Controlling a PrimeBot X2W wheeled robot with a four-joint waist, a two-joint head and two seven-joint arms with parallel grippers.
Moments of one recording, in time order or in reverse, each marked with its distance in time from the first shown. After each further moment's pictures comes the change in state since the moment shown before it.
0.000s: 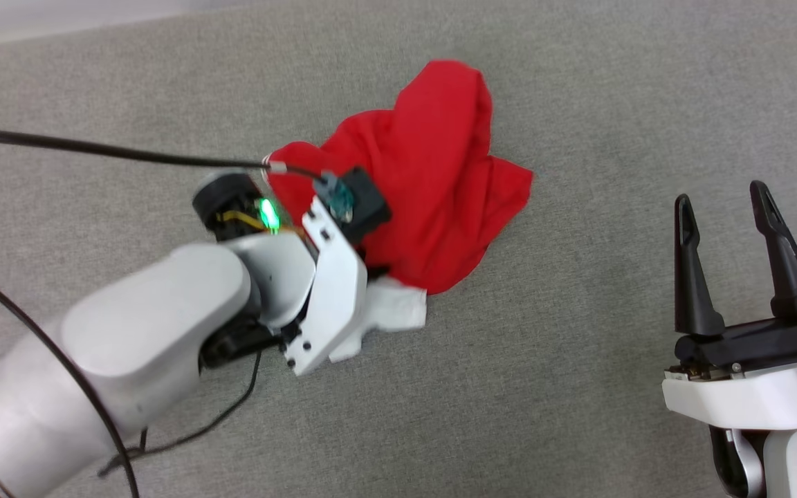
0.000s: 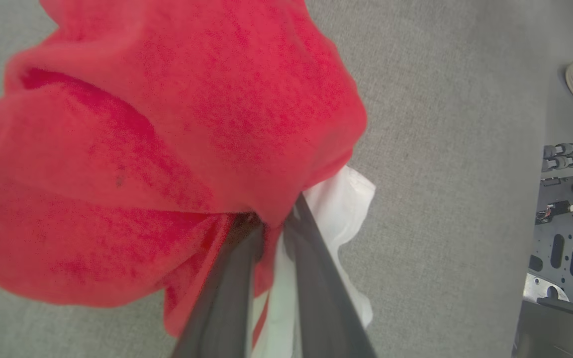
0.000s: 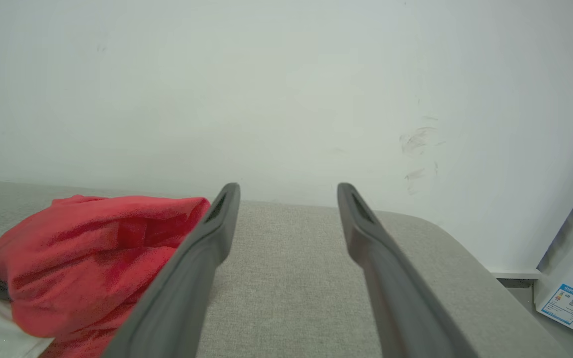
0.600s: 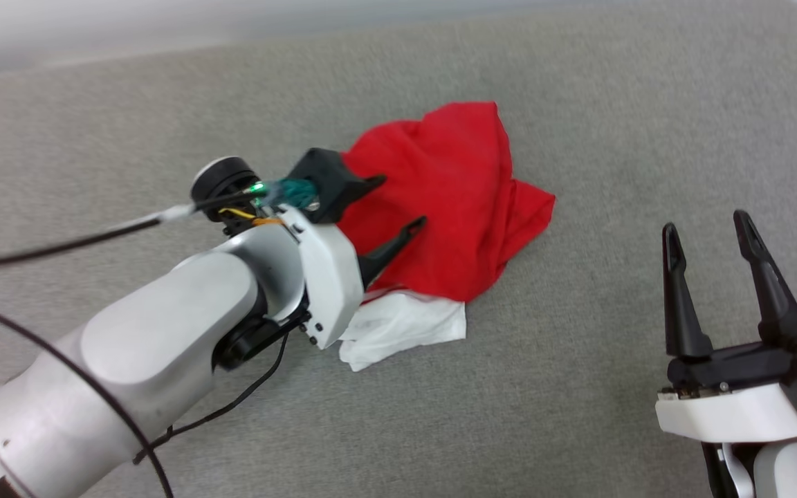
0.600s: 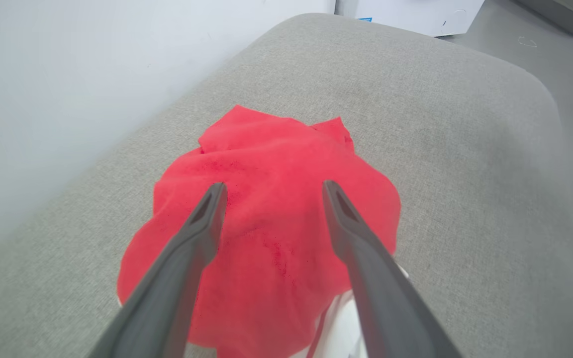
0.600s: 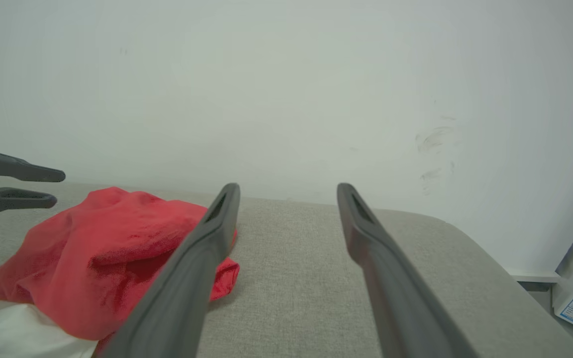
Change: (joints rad) left arm 0.096 -0.072 0.090 0.102 0.077 0.055 -0.380; right arm 0.033 0.000 -0.001 0.039 -0.014 0.000 0.000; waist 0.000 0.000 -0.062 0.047
